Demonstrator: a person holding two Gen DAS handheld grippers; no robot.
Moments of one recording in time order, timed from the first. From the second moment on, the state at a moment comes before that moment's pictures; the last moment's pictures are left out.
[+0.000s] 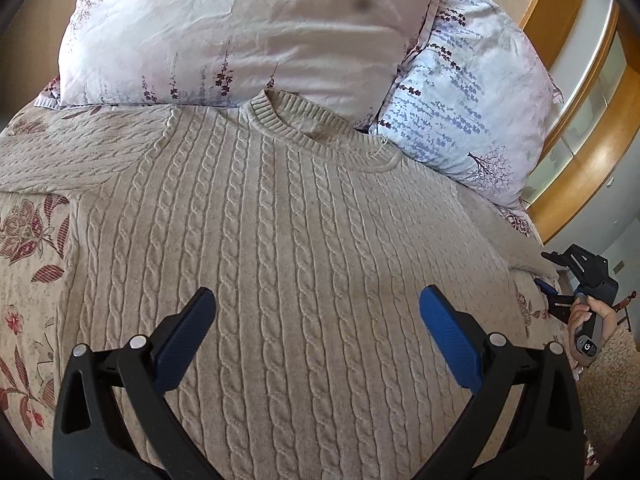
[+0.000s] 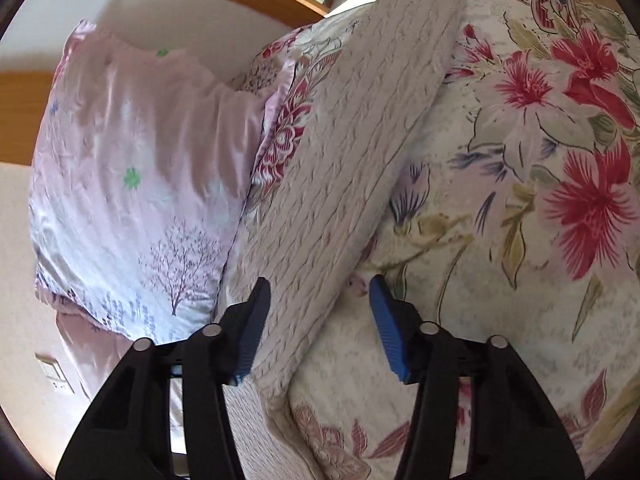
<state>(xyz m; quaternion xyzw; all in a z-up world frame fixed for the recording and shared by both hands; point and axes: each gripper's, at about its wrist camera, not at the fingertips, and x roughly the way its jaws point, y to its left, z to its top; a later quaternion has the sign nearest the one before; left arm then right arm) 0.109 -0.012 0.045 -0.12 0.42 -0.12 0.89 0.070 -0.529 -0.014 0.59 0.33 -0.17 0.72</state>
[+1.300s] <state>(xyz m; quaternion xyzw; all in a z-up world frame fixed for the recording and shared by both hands) 0.148 0.005 0.048 -0.18 0.43 -0.12 0.88 0.175 -0.264 0.017 0.29 0.47 0.11 0.83</state>
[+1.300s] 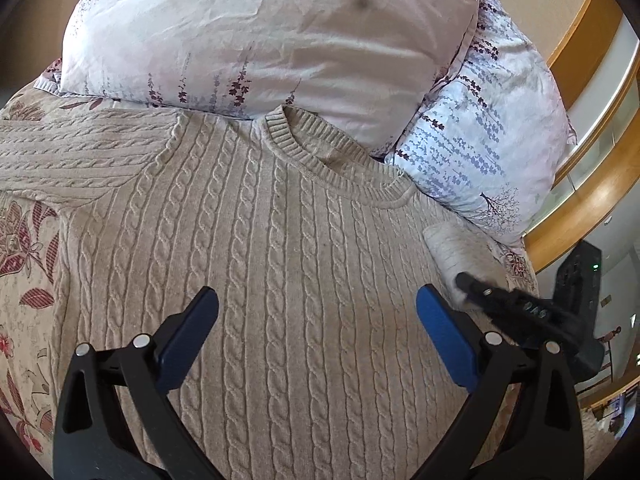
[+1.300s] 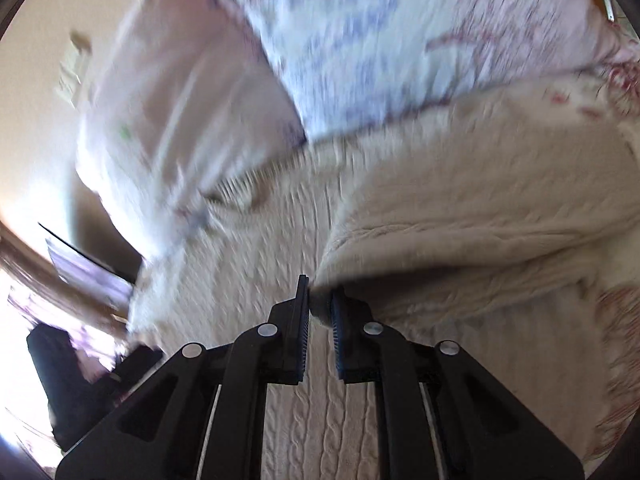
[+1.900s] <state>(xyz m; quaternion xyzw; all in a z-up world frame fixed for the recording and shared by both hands) 0.165 -0.049 0.037 -0.13 0.46 -0.18 0.86 0.165 -0.387 0.014 0.48 0.40 -0.03 0.78</state>
